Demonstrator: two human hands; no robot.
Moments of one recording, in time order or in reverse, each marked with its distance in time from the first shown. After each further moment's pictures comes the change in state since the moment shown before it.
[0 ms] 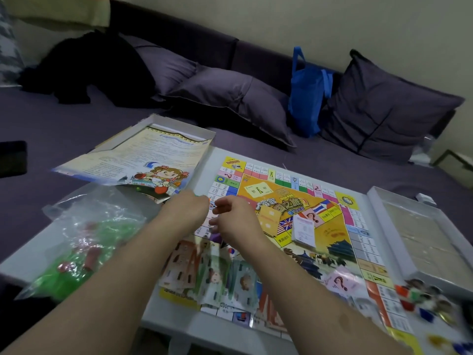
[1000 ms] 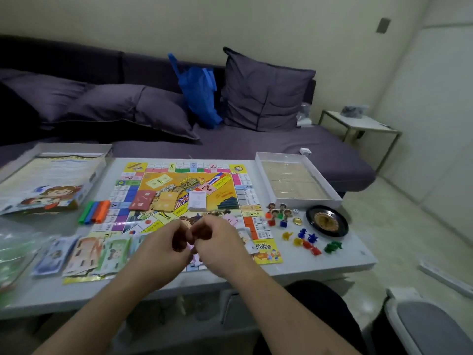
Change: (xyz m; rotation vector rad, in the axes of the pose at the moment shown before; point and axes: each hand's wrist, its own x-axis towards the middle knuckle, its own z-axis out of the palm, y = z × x) left_hand -0.214 0.053 0.113 0.234 -0.201 0.549; right_hand -0.218 0.073 -0.148 0.038 0.192 -0.058
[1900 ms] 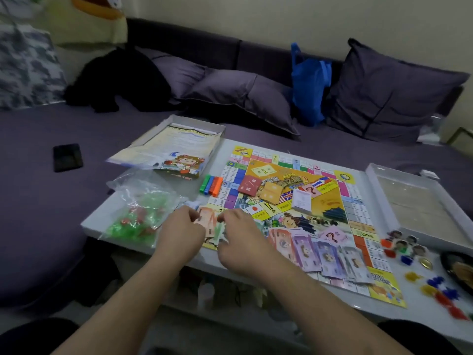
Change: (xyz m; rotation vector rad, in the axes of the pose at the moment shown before) left_hand -0.022 -0.141 -0.086 -0.130 0.414 -0.537; right_hand 0.044 -0.052 0.155 -0.600 -0.382 -0.276
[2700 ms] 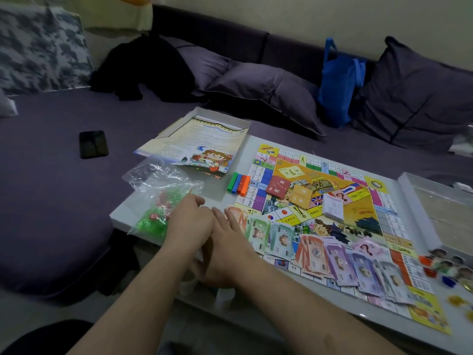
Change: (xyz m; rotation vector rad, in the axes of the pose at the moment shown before) left_hand 0.030 -0.019 -0.038 -0.221 0.038 -0.156; right_hand 0.053 -0.046 0.083 -0.461 -0.023 -0.395
